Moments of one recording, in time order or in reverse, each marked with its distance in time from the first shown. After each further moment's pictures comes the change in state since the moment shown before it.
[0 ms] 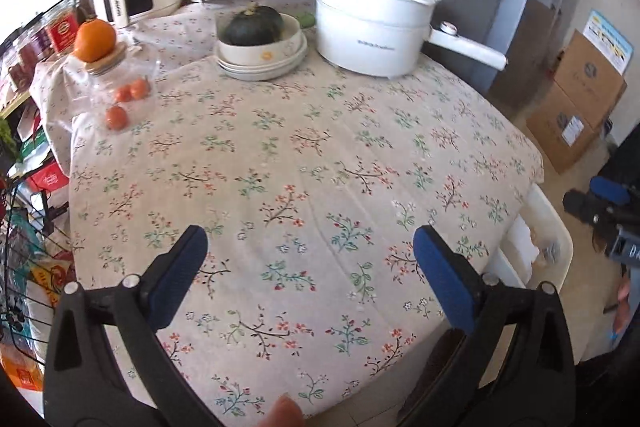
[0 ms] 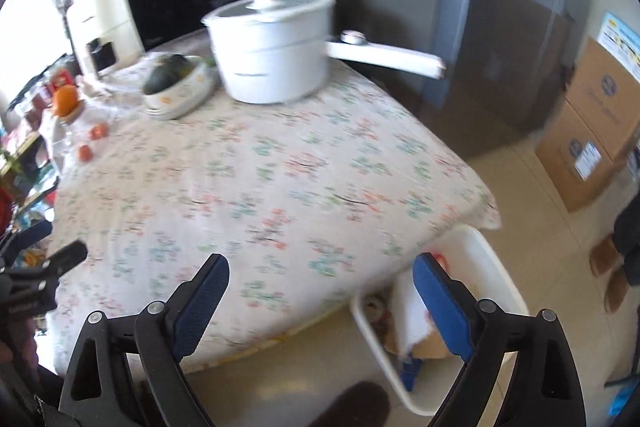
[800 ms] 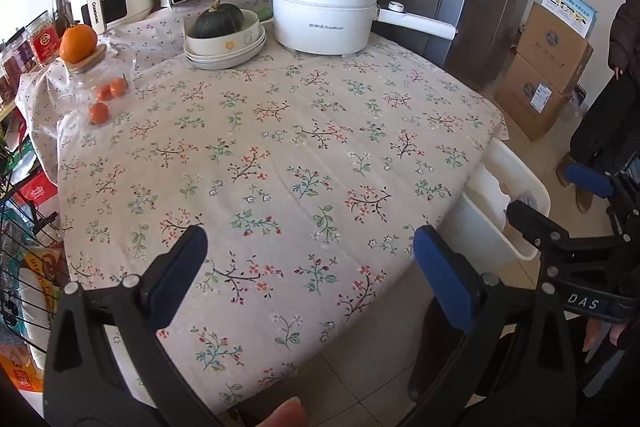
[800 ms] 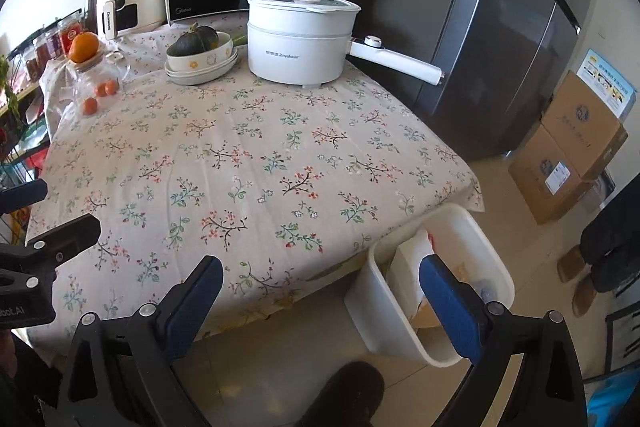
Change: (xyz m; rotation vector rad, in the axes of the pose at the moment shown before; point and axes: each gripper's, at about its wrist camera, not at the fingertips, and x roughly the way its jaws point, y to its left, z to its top) left arm -0.026 -0.026 -0.050 0.126 -0.001 -0.089; right arm -0.029 0.056 -0.070 -0.078 -0.046 -0.177
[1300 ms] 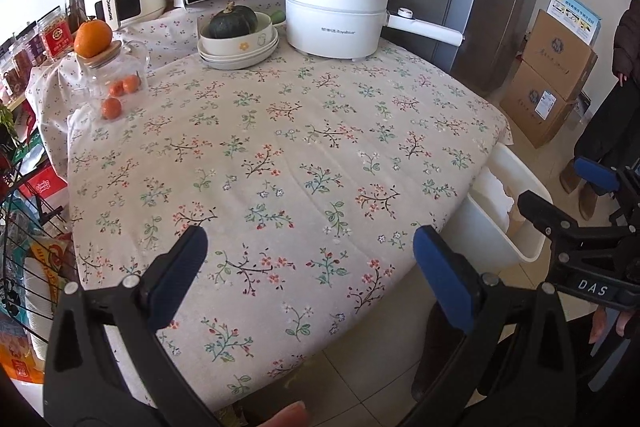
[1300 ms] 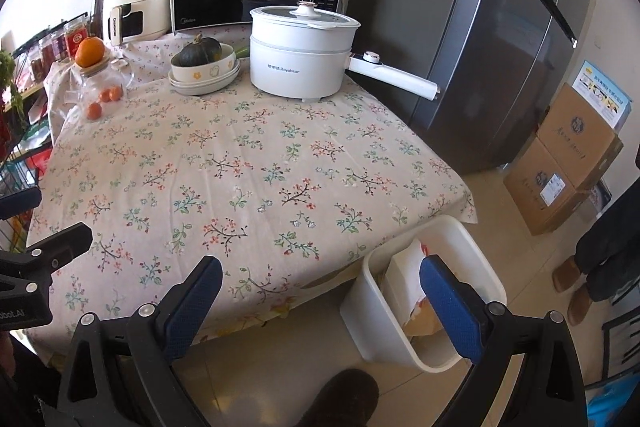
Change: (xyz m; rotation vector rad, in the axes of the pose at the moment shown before) left arm -0.007 0.009 -0.007 -0.023 -0.014 0.015; right arm -0.008 0.003 0.001 -0.016 -0.032 -0.010
